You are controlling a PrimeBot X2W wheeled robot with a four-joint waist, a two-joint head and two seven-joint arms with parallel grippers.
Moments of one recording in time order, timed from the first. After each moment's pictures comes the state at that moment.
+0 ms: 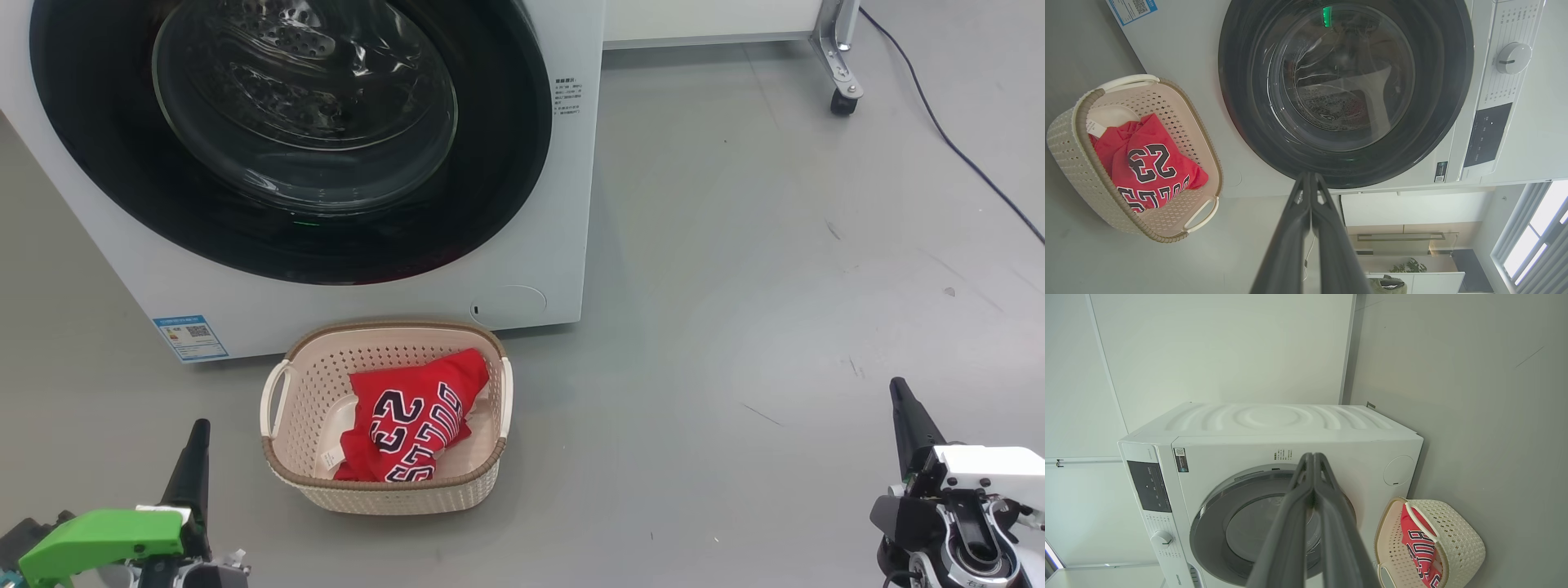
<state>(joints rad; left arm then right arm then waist) -0.05 0.08 0.00 0.28 -1.66 -0.12 0.05 -0.05 -0.09 -0.05 0.28 1.68 0.12 0.04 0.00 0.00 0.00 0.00</state>
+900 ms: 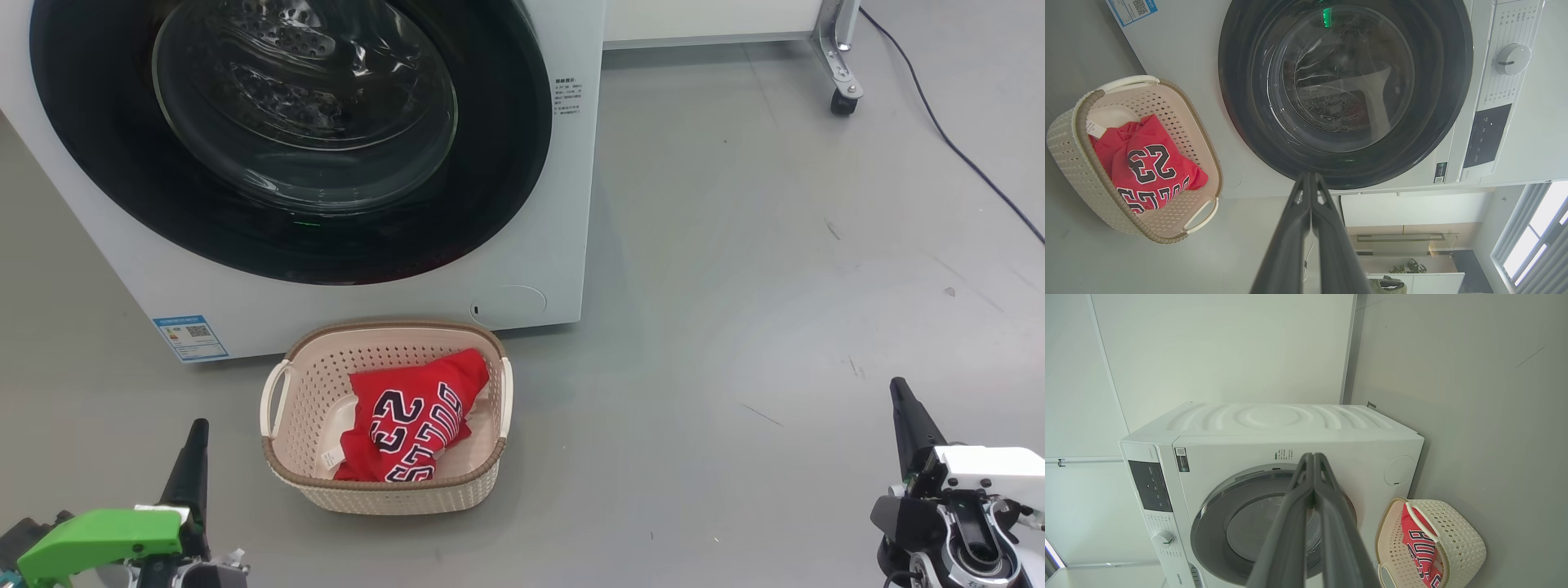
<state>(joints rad) -0.06 0.08 0.01 0.28 -1.66 -0.12 0.05 -0.05 -0.09 -0.05 0.28 1.68 0.12 0.04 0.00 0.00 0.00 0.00</state>
